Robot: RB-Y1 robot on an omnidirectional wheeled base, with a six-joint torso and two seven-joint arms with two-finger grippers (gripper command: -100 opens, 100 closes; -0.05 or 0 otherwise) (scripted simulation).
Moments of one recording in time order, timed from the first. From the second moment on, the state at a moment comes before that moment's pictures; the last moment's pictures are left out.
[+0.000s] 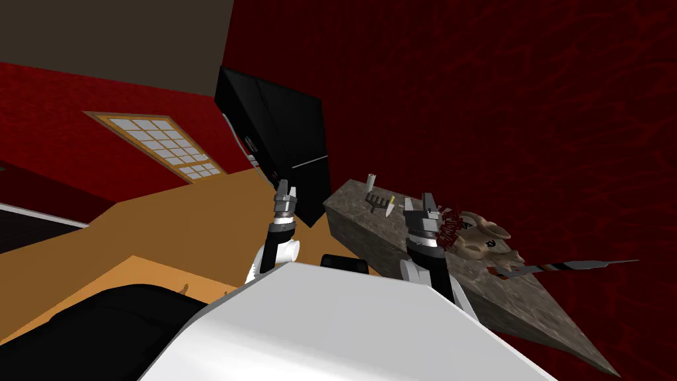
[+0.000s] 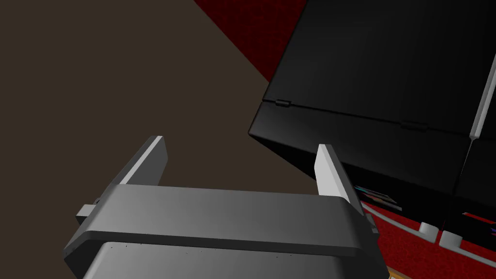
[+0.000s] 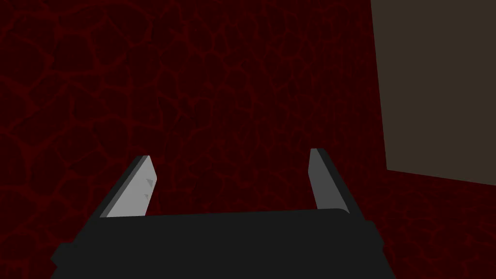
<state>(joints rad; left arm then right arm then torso) 0.52 -0.02 0.00 -2.33 -0.11 -0.40 -0.08 0.55 -0.04 0.01 -2.23 0.10 -0.52 -0.11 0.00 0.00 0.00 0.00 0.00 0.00</state>
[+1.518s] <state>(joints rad) 0.52 -0.02 0.00 -2.33 -0.11 -0.40 -0.08 0.51 -0.31 -0.24 -1.96 -0.09 -0.13 -0.37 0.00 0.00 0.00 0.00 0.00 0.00</state>
